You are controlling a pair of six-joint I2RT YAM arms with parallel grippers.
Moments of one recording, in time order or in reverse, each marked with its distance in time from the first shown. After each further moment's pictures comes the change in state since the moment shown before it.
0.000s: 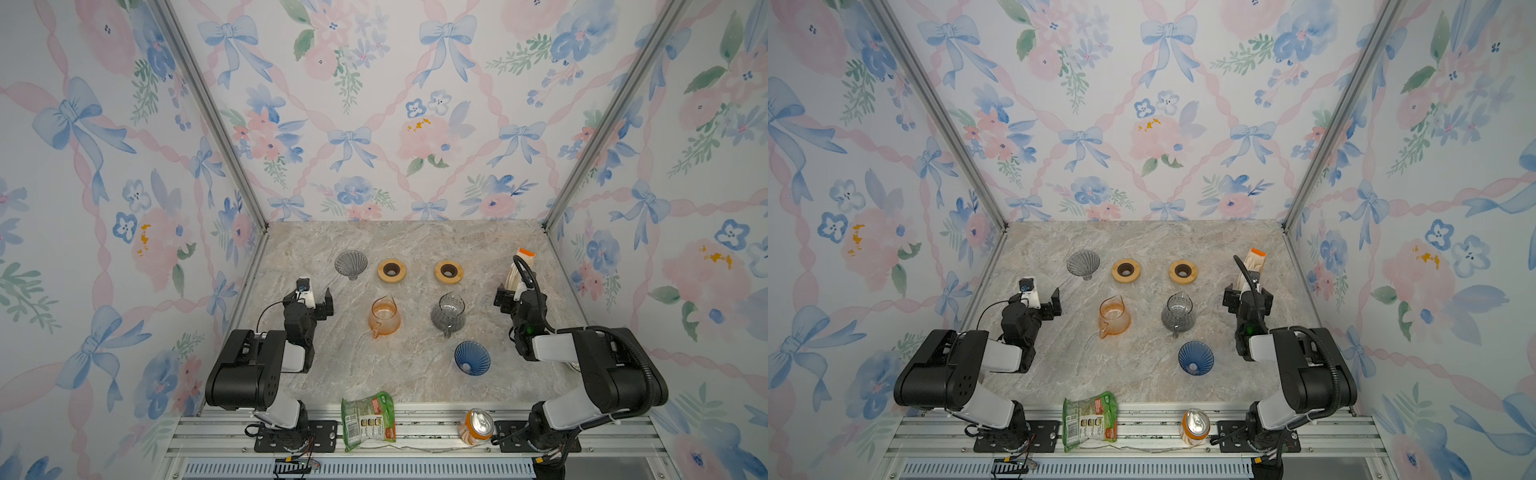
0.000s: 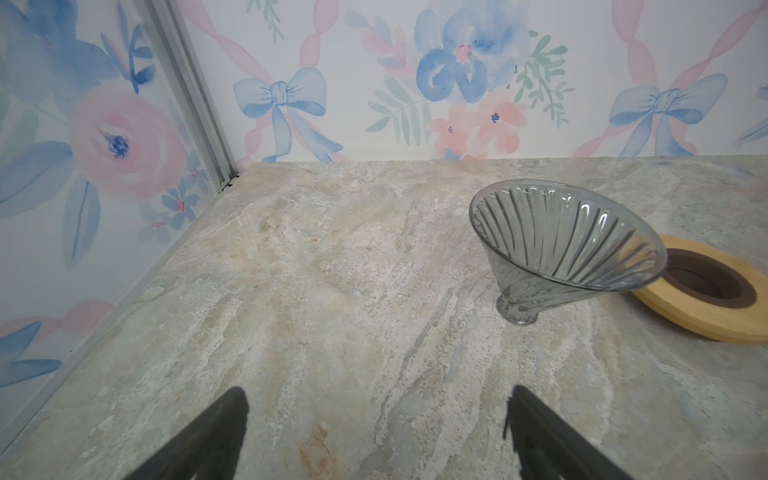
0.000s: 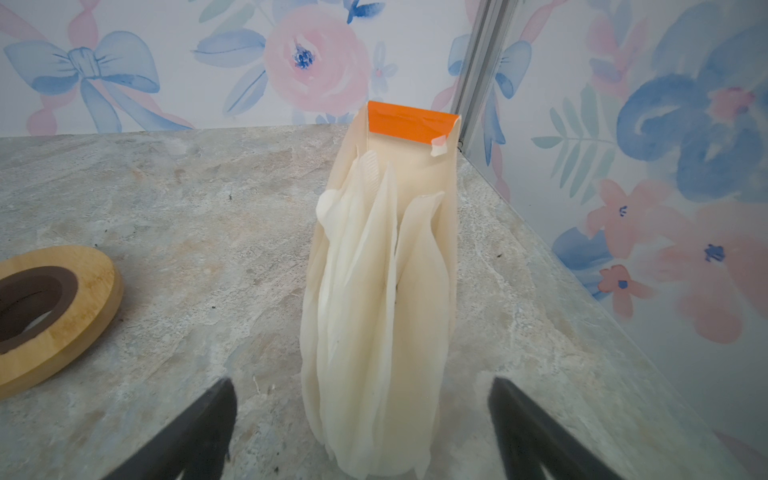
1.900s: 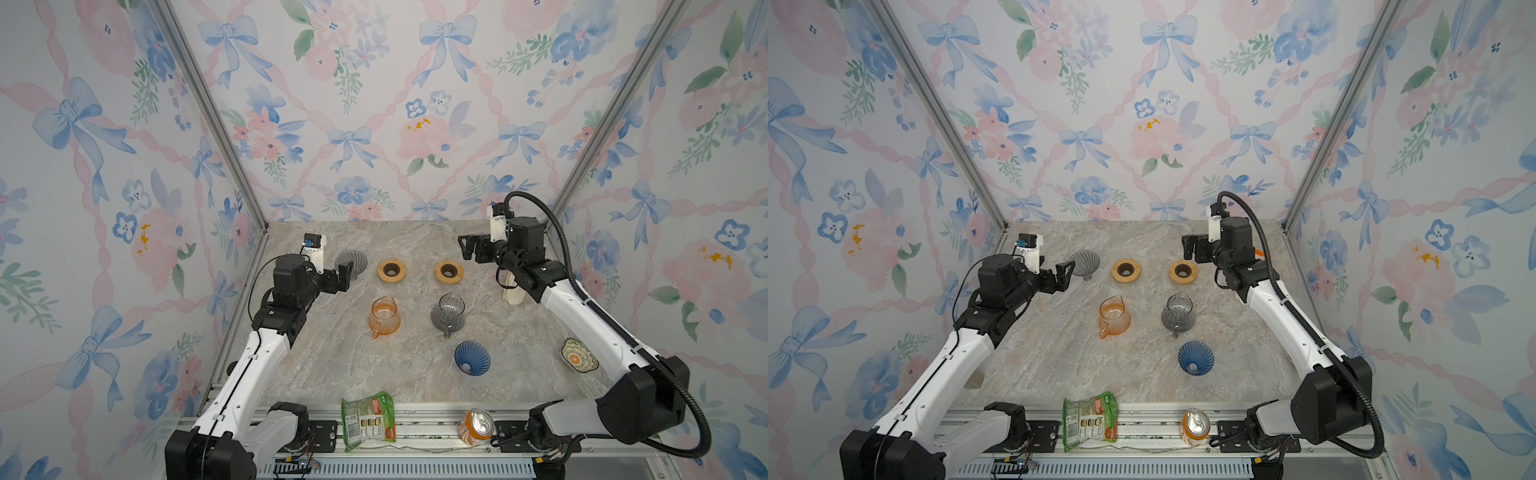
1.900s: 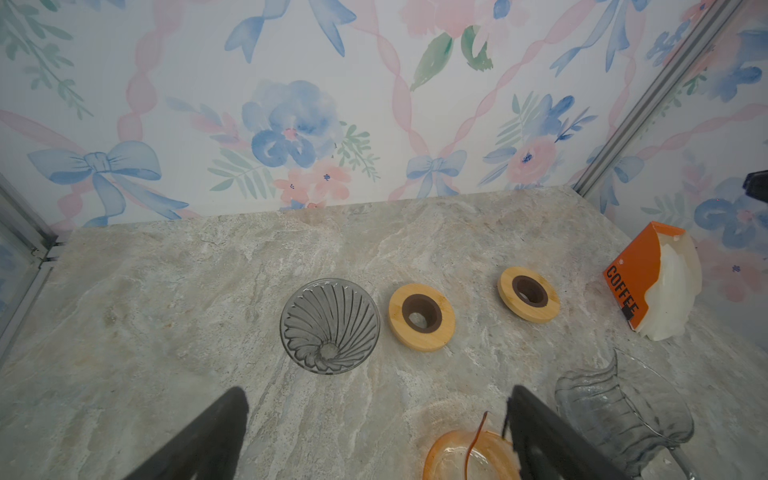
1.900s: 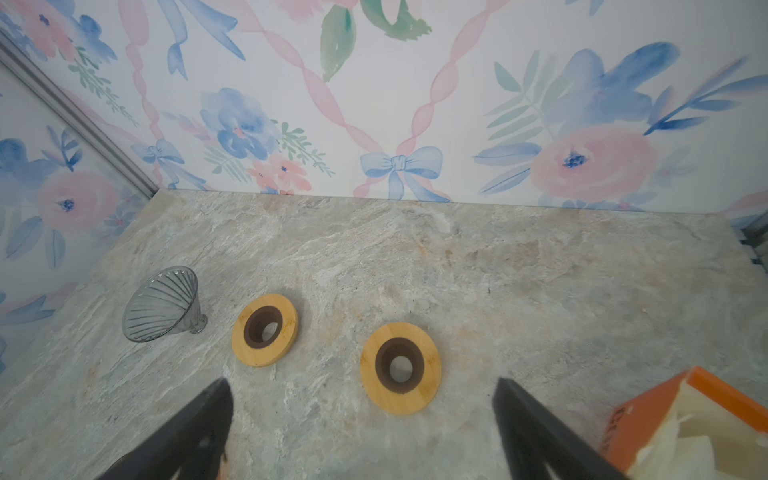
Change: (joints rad) left arm -0.127 -0.494 0.605 -1.222 0.283 -0.127; right arm 0.230 -0.131 0.883 -1.150 -0.387 0.157
